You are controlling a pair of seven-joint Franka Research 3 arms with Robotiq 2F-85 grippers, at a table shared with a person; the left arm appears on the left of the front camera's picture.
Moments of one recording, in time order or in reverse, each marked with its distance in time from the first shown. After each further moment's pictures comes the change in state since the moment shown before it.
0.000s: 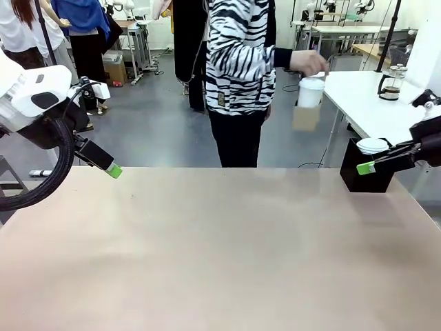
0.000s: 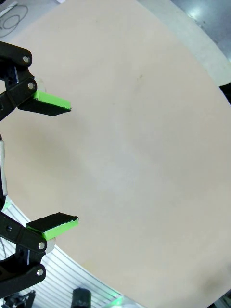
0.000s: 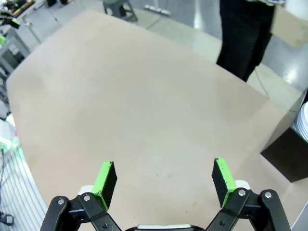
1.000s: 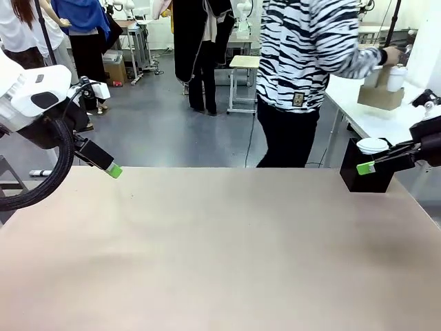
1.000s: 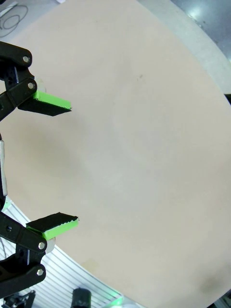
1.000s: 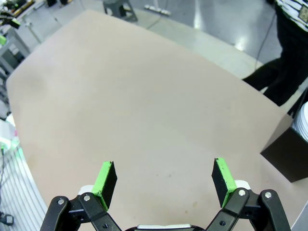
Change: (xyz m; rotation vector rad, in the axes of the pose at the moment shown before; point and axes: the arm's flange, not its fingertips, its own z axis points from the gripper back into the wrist) left arm 0.000 0.000 0.000 0.000 0.000 0.000; right arm 0.000 0.000 0.000 0.000 0.000 0.000
